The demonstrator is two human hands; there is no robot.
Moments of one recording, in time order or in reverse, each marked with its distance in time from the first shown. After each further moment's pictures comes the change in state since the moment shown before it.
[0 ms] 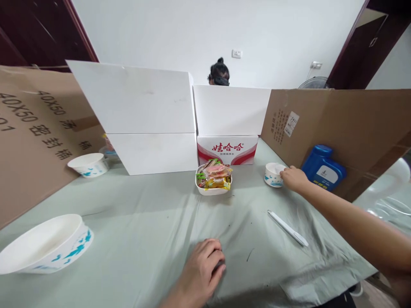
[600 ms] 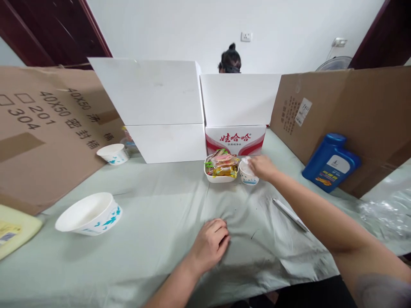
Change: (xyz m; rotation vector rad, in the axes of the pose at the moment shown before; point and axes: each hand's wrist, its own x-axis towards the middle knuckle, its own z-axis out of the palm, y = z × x) left_hand 0.003 -0.001 0.004 0.055 0.052 0.008; right_hand 0.013 -0.113 -0.029 0.295 0.195 -0.274
